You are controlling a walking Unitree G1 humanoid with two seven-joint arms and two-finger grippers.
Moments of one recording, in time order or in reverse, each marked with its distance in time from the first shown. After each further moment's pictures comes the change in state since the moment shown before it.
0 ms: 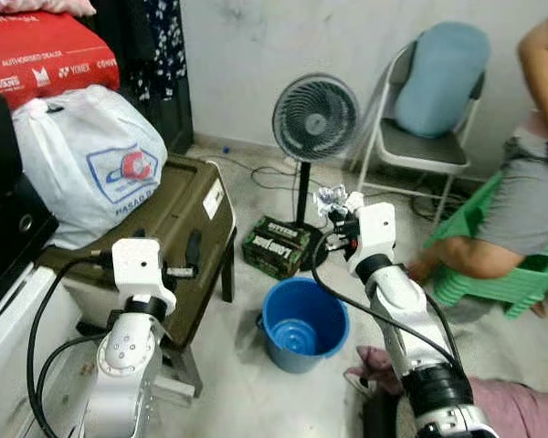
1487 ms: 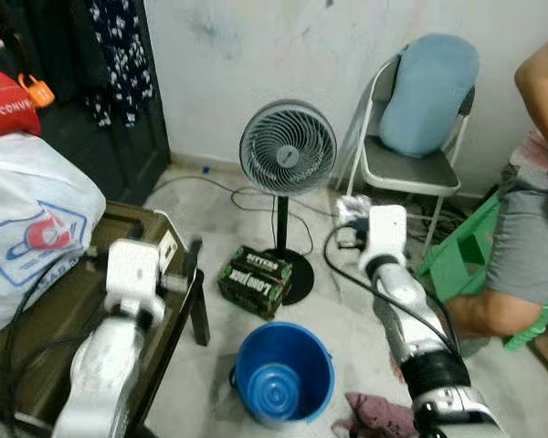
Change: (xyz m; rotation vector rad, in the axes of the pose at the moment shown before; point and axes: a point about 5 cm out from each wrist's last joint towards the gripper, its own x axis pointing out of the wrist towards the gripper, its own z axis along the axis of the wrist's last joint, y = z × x) left arm -0.026 0.009 0.002 0.177 0.022 -0.207; right arm 0.006 -0.025 -0.024 0.022 0.199 -0.278
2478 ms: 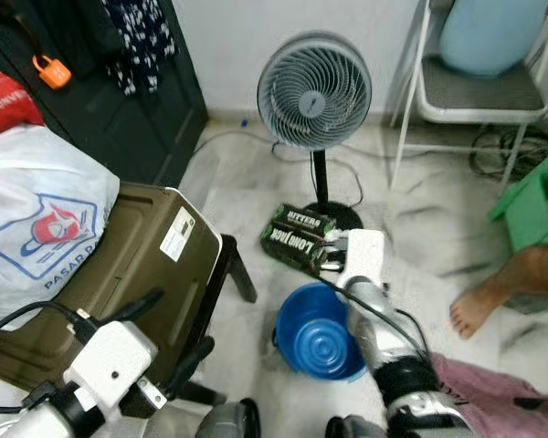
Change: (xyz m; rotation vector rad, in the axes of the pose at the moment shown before) left arm -0.090 0.000 0.039 0.168 0.133 -0.407; right arm -0.005 0.047 -0.031 0.103 0.229 -0.013
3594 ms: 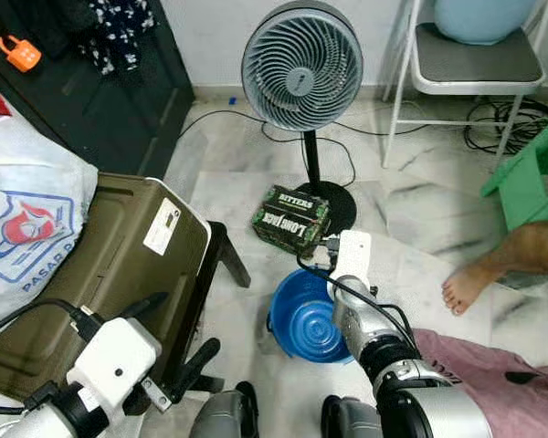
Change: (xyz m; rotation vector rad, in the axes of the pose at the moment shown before) left arm 0.002 -0.006 0.008 -0.034 0.014 -0.017; right arm 0.015 0.003 -0.006 0.017 0.055 -0.100
